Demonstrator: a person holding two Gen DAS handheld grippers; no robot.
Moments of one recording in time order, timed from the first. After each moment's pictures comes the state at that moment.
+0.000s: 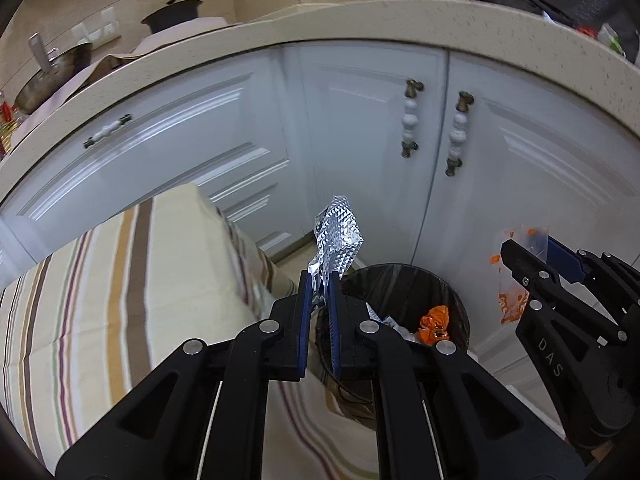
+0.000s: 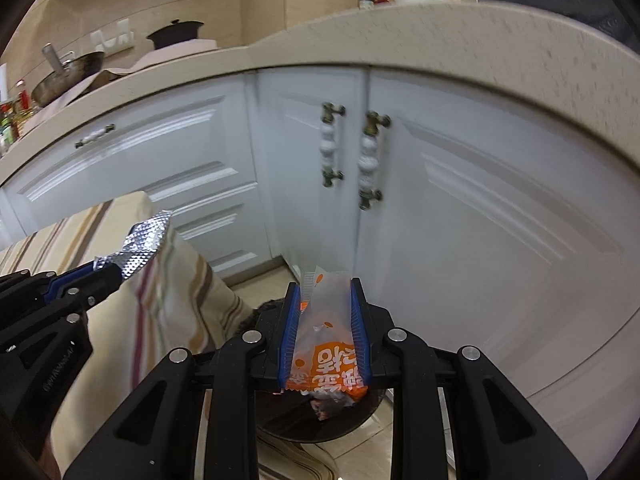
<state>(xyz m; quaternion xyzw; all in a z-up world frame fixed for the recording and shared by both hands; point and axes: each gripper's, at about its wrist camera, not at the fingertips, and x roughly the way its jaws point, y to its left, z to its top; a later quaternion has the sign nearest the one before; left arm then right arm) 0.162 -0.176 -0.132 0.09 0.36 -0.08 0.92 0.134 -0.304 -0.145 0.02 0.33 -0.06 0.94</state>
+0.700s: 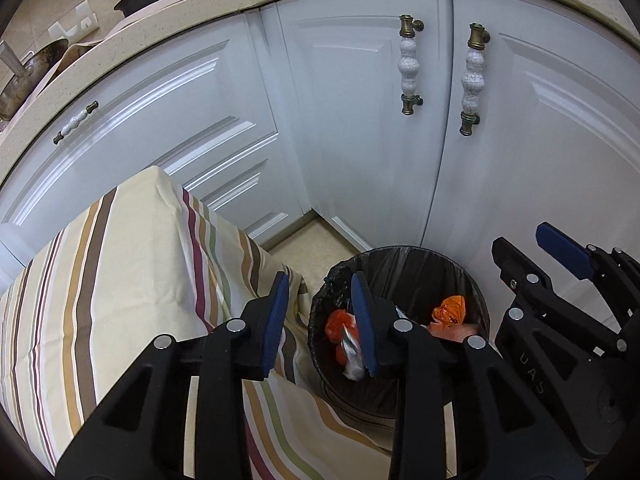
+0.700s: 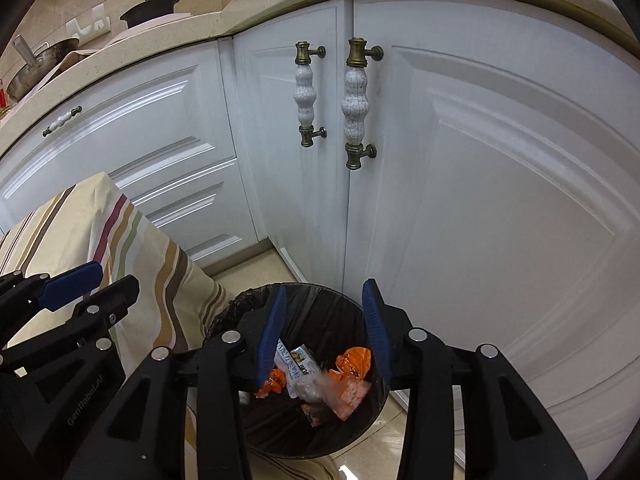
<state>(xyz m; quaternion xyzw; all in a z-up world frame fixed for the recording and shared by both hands) 0.206 -0.203 -0.179 0.11 0.40 -0.07 0.91 0.175 -0.322 -0.192 0.04 0.36 -0.07 0.93</state>
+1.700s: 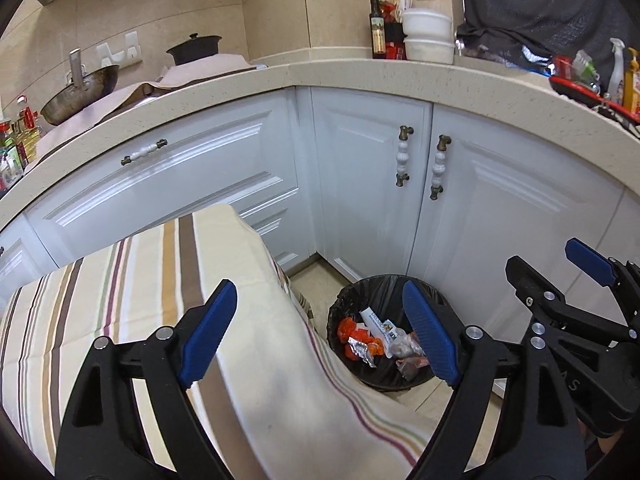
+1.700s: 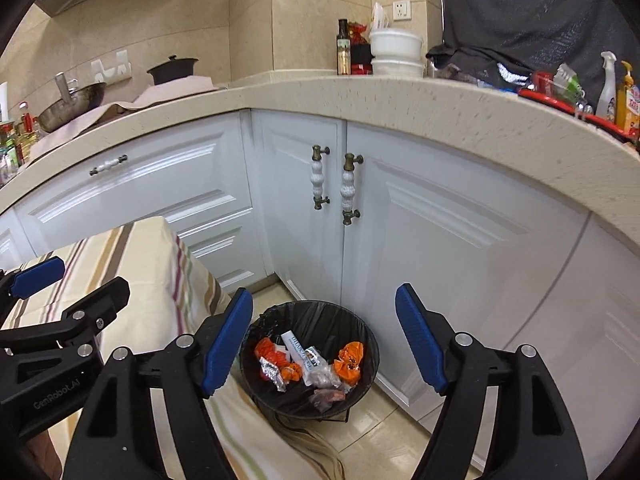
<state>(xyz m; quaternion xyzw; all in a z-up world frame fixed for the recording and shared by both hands) 0.074 -0.126 -0.071 0.07 0.30 -0.10 0.95 0.047 -0.272 -0.089 0.03 0.28 -0.10 0.95</state>
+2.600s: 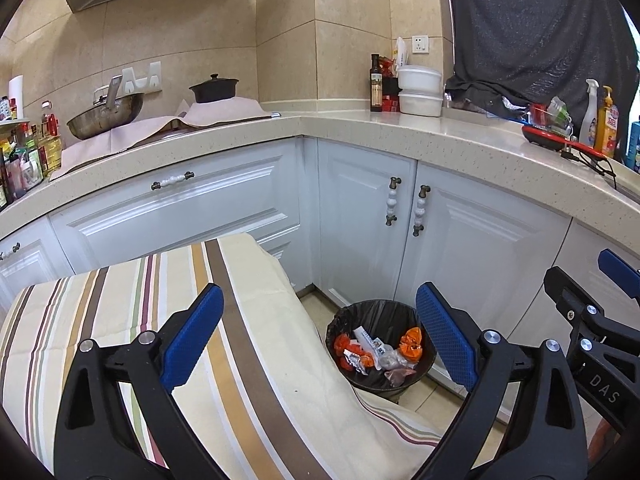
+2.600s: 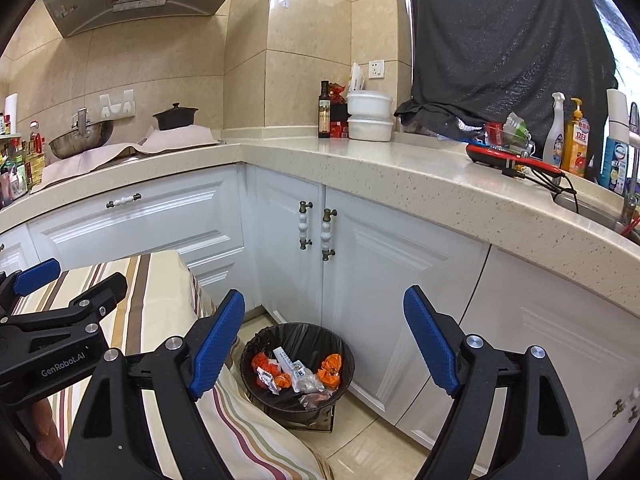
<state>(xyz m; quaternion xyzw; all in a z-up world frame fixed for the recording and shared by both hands) -0.007 -0.079 -0.022 0.04 0.23 -0.11 0.97 -0.055 -0.241 -0.035 0.01 0.20 -0.14 0.97</state>
